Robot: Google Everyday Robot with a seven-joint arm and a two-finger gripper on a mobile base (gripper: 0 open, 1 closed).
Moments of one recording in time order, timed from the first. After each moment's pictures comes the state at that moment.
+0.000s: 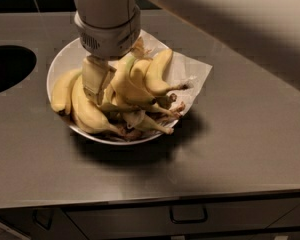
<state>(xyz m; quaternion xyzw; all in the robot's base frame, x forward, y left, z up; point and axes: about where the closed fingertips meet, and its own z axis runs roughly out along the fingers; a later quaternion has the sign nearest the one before) 0.495 0.050 0.956 -0.45 0.88 -0.05 0.13</state>
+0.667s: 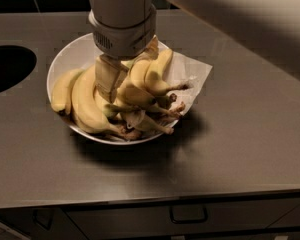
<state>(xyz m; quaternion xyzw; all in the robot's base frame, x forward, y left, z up) 0.489 0.026 0.962 -0.41 0.90 -0.06 0.14</state>
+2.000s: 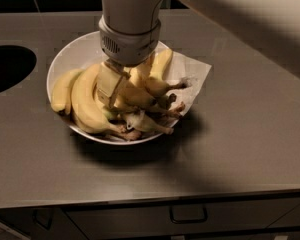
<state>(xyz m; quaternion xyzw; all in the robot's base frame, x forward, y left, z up) 0.491 0.031 0.938 -0.42 0.90 0.01 0.12</state>
